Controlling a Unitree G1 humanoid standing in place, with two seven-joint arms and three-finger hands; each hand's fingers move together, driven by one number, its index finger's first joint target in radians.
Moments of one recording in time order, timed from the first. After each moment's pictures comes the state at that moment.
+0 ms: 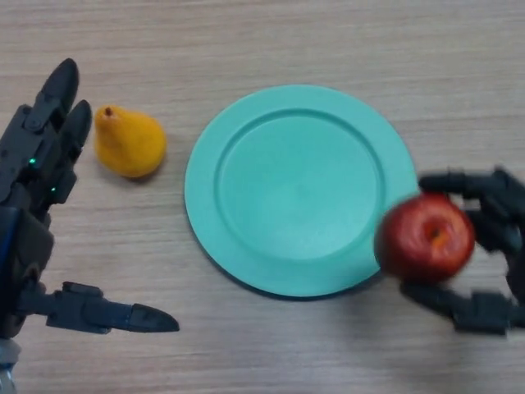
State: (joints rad) left arm 0.17 0.18 0.23 -0.61 -0.12 0.00 -0.25; right arm 0.12 -0.19 -0.03 -0.52 0.00 0.12 0.15
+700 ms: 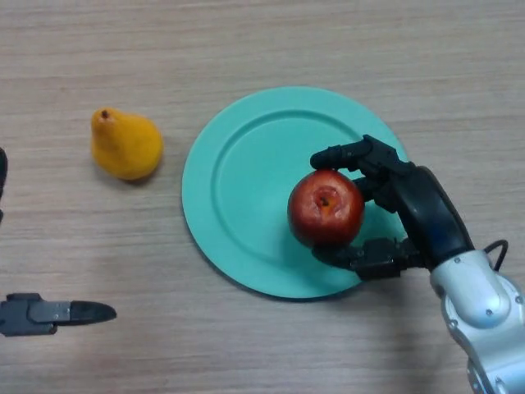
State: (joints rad) left arm 0.16 0.19 0.33 -0.30 -0.12 -0.14 -0.20; right arm -0.22 -0.19 0.21 -0.08 -0.19 0.18 0.02
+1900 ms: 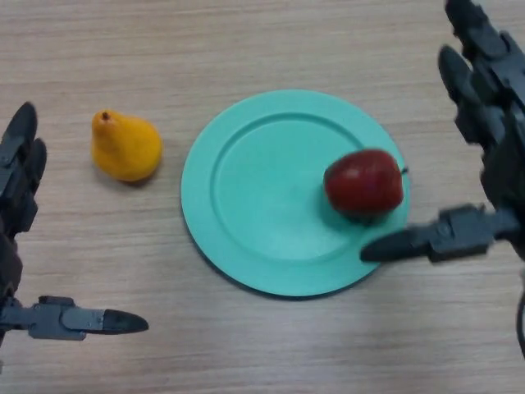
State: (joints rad) left arm 0.19 0.18 0.27 -0.46 -0.05 -0.07 -0.22; right arm -0.06 -0.20 0.01 -0.76 0.06 0.43 0.07
